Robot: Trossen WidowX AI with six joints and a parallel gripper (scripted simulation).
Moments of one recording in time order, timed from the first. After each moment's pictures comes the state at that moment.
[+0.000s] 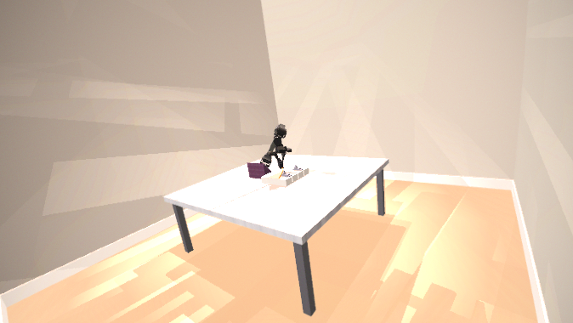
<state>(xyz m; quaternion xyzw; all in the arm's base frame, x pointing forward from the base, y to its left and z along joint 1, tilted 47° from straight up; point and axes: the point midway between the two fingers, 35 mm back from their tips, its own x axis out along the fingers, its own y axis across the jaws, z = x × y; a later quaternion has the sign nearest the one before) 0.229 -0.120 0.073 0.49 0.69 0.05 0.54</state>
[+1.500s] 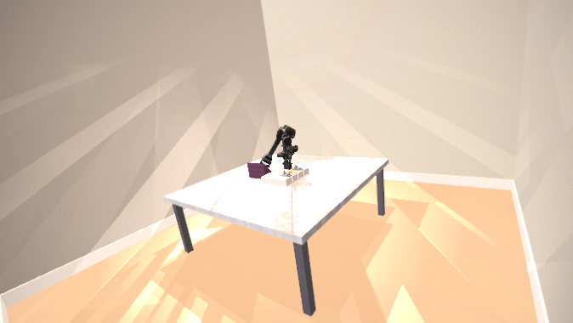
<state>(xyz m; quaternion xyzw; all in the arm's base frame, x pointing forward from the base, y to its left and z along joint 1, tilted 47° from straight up) 0.307 -0.125 0.072 0.31 0.64 0.25 0.65</state>
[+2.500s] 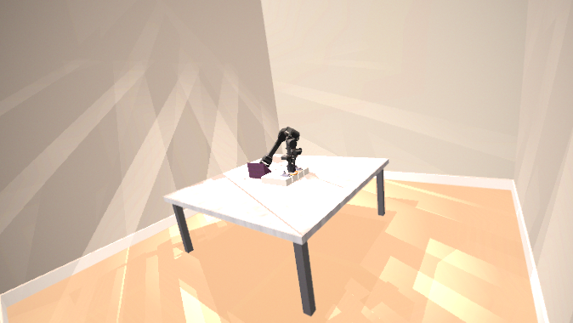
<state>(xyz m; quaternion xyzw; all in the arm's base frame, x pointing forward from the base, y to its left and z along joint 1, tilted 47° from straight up) 0.341 -0.113 0.060 0.31 0.64 0.25 0.66</state>
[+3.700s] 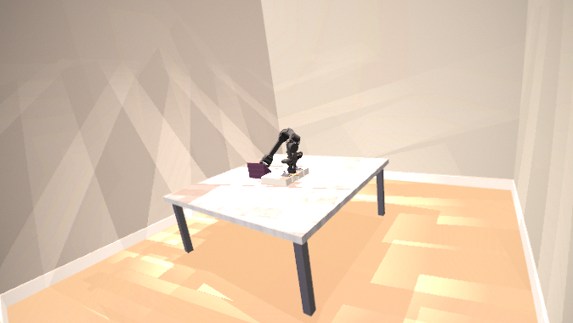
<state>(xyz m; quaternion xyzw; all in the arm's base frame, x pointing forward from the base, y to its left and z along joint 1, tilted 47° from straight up) 0.343 -0.092 0.040 0.31 0.64 0.25 0.66</state>
